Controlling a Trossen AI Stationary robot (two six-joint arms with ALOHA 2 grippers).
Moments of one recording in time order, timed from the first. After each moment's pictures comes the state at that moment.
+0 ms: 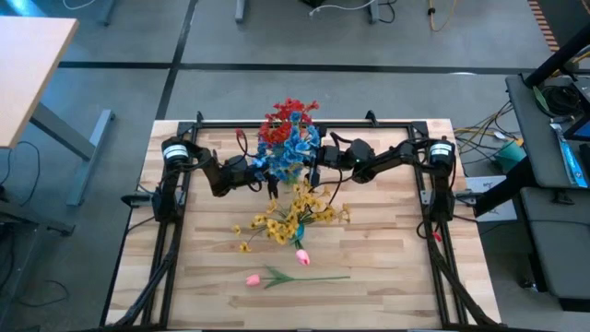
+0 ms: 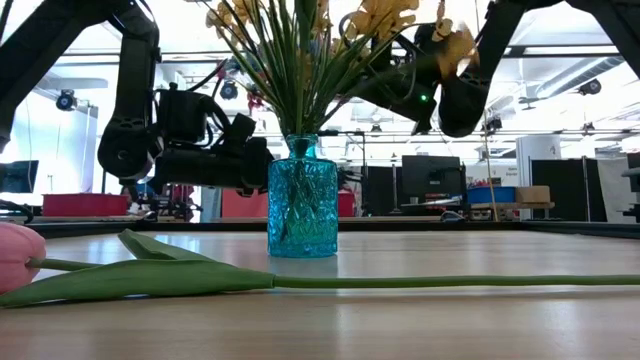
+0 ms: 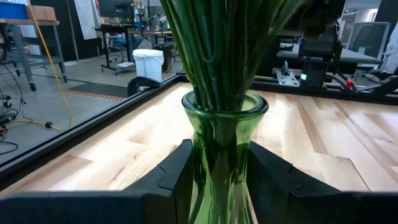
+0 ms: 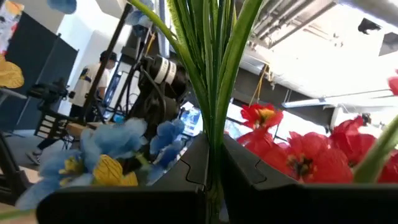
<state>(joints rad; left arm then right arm) 0.38 2.07 0.46 1.54 0.09 -0.02 -0.33 1.97 0.90 1.56 -0.32 -0.28</state>
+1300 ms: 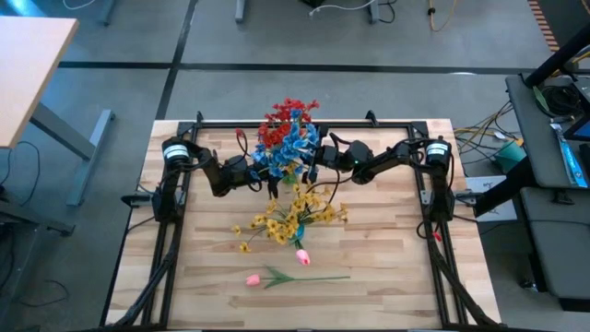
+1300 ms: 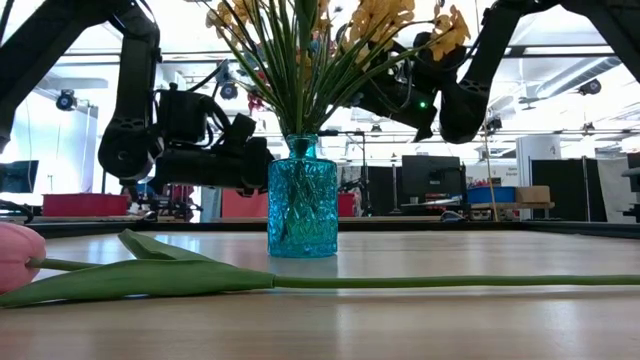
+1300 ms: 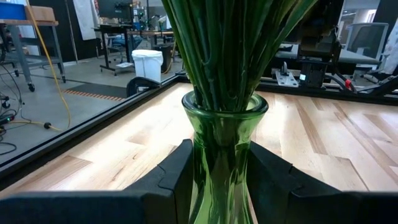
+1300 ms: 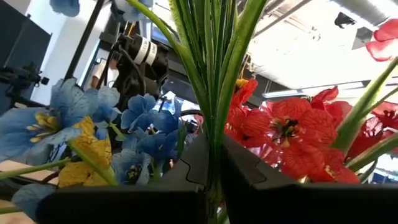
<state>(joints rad) 0.38 2.07 0.46 1.54 0.10 -0.03 -0.33 2.00 0.89 1.57 -0.23 -0.32</state>
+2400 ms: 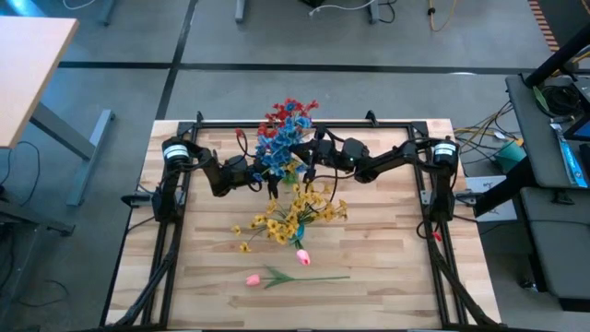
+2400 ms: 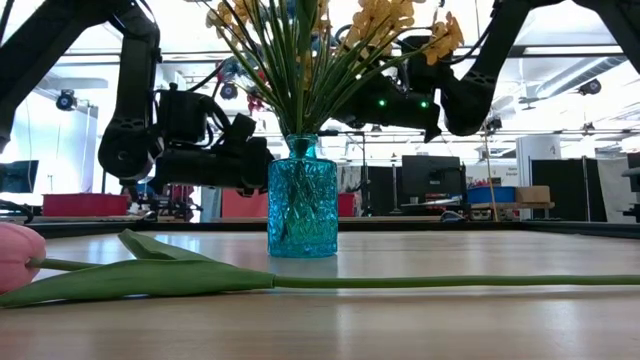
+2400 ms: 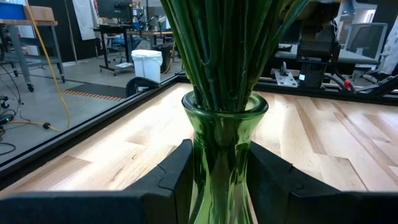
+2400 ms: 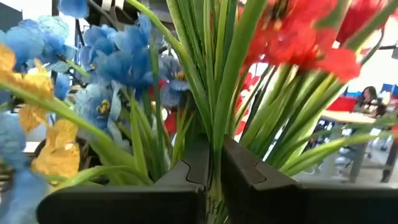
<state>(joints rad) 0.38 2.07 0.46 1.54 0.10 -0.03 -0.34 1.94 0.86 1.31 -0.13 -0.14</state>
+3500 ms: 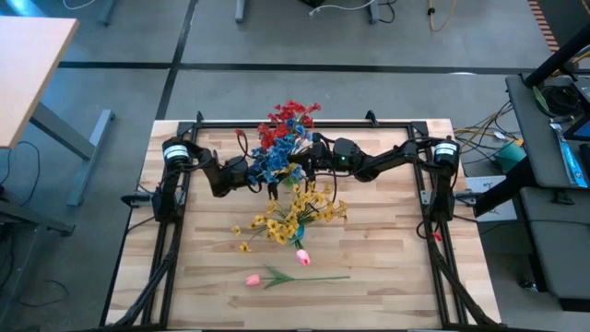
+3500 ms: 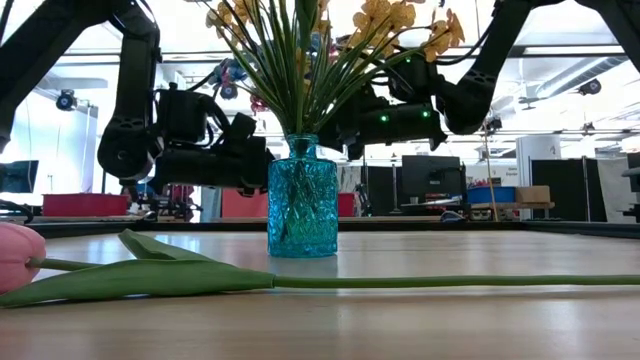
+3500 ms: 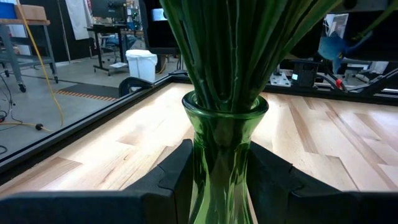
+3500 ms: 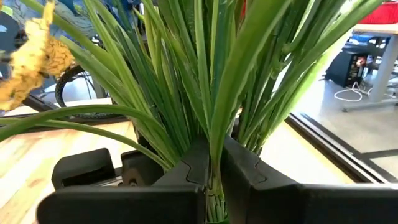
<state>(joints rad) 0.38 2.07 0.46 1.54 0.10 -0.03 -0.34 1.94 0.86 1.02 -0.24 0.03</state>
